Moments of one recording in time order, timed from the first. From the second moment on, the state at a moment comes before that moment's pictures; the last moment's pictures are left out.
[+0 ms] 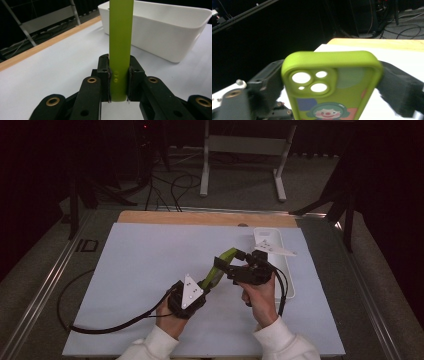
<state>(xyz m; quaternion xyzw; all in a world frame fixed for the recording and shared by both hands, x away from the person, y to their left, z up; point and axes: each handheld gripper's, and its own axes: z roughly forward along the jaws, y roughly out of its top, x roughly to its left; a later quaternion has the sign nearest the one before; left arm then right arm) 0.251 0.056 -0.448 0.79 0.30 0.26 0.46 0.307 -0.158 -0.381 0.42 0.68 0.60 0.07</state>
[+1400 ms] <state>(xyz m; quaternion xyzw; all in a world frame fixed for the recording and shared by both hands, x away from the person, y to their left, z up) 0.265 0.079 -0.435 0.77 0.34 0.25 0.48 0.302 -0.155 -0.379 0.41 0.69 0.59 0.09</state>
